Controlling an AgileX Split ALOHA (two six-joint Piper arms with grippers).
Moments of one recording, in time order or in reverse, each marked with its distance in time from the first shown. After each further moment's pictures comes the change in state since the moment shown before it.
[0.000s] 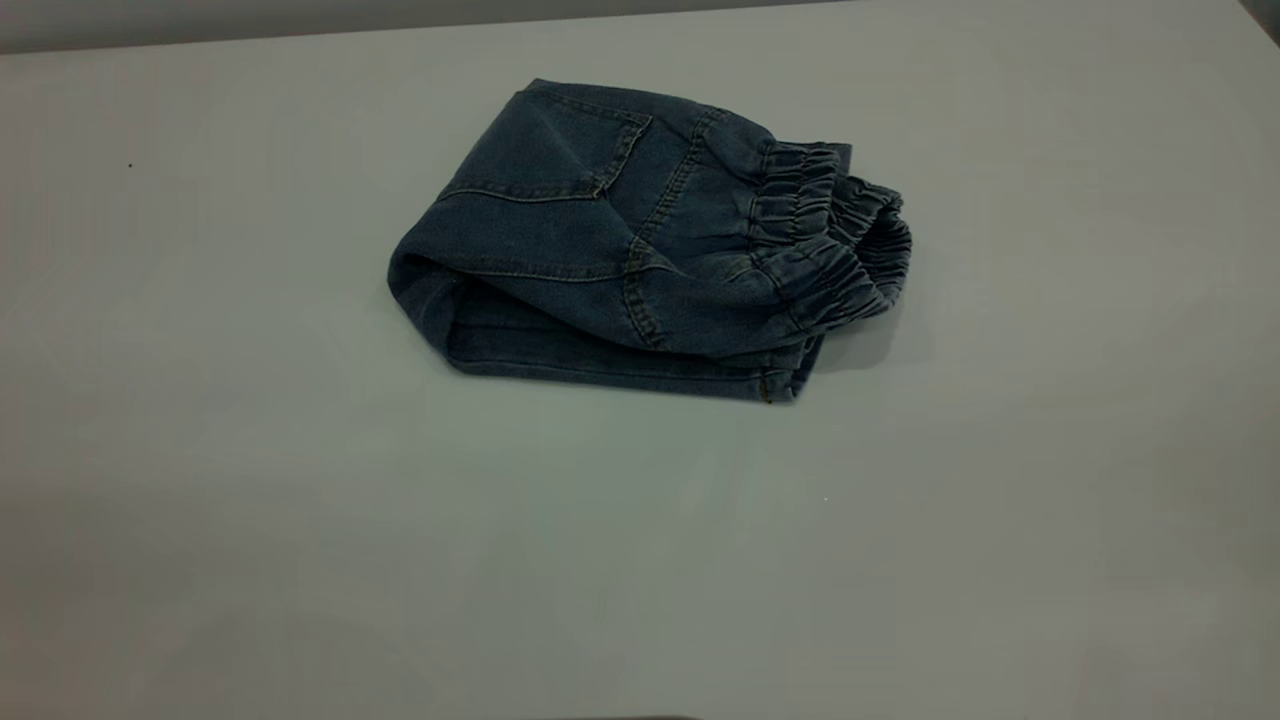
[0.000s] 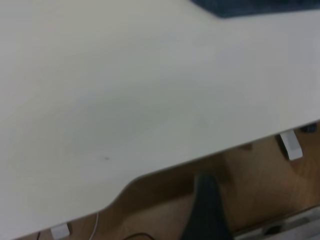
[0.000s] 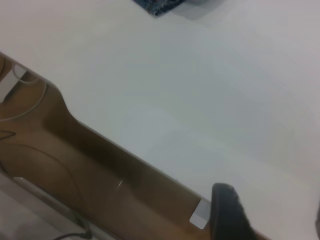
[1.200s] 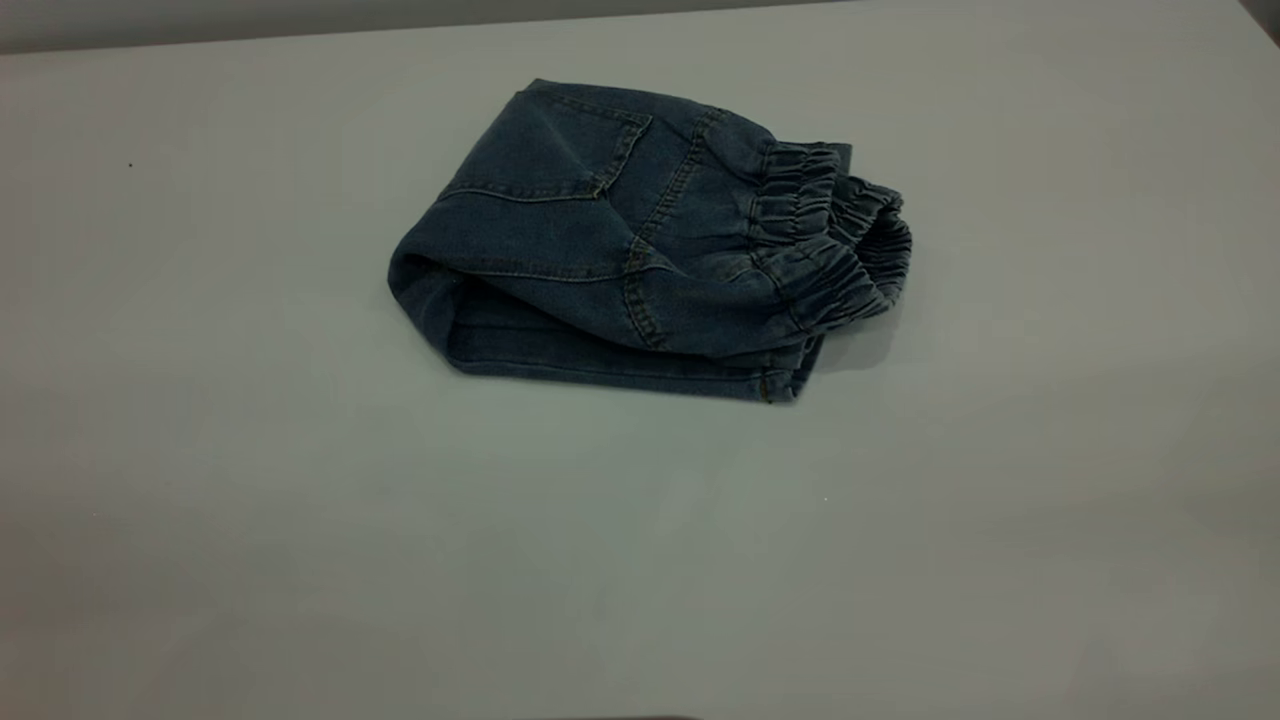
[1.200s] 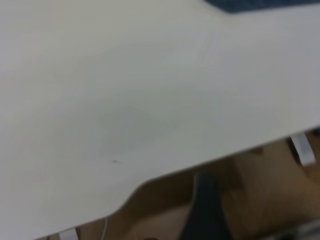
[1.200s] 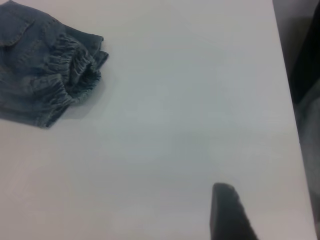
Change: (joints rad) left arm 0.049 -0.045 0.057 0.001 -0.044 0.038; right arm -0.473 -0.292 0.000 0.008 0.013 0.000
